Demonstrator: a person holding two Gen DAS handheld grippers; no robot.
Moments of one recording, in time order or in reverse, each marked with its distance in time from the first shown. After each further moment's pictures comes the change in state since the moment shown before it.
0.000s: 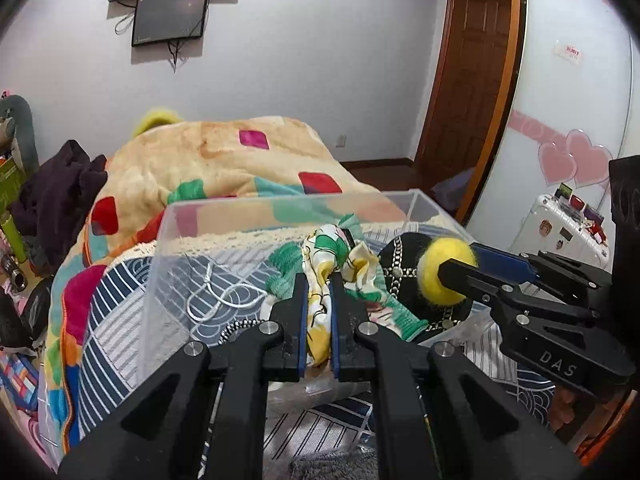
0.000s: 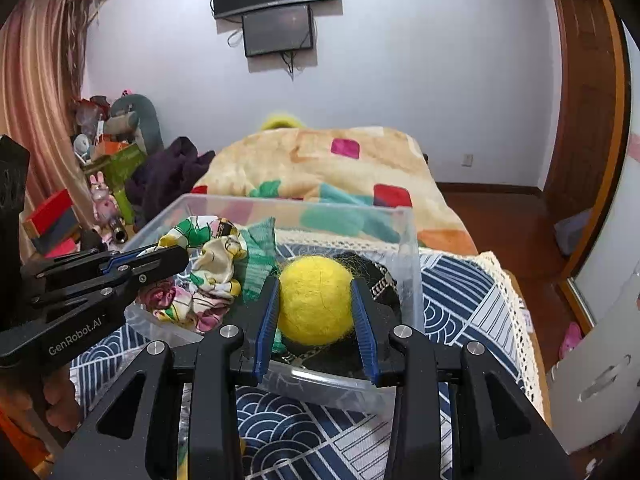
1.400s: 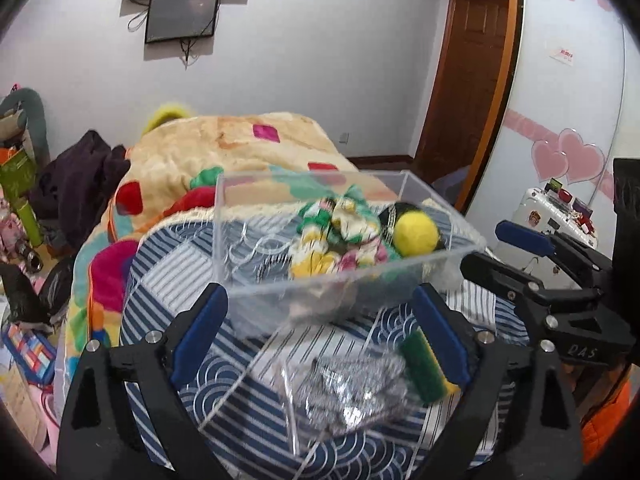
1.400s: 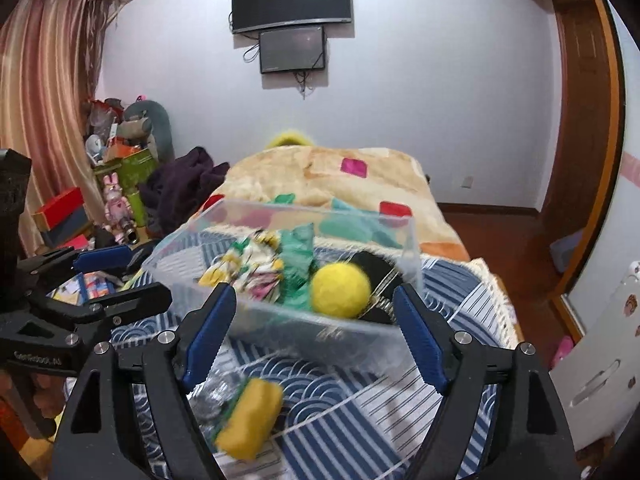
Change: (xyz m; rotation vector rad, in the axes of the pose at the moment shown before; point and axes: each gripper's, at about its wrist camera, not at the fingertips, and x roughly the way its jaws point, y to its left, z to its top) left arm -0.078 0.013 -0.037 -0.017 0.013 0.009; right arm -0.044 0.019 -0.008 -0.045 -0.059 0.010
